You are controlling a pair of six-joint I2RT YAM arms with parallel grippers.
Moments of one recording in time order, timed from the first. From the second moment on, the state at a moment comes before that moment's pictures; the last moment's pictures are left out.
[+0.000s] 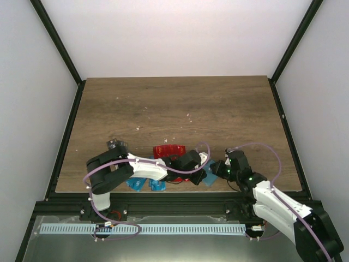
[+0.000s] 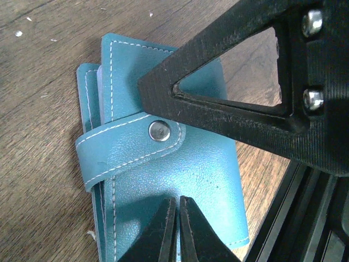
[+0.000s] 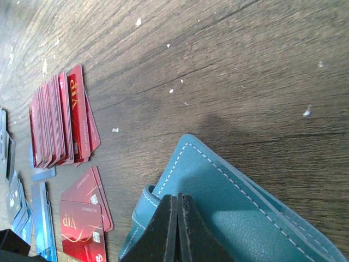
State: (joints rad) left arm -1.17 1.86 0.94 0.12 0.16 -0.54; right arm 0.47 0.81 0.16 -0.12 -0.23 0.85
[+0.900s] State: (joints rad) left arm -1.17 1.86 0.97 0.06 0.16 -0.55; right arm 0.47 0.68 0.05 -0.05 -0.26 0.93
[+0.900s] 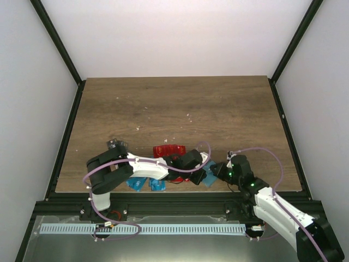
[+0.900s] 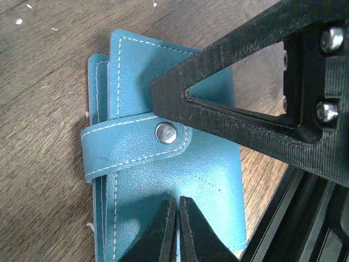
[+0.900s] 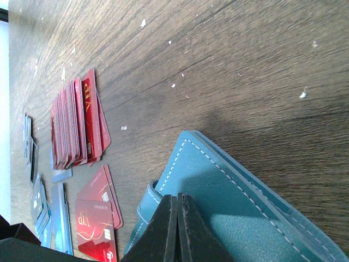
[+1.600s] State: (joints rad) left arm -1.16 1.87 1.12 -0.13 0.16 -0.55; right arm 0.48 0.69 0.05 -0.04 -0.28 0.94
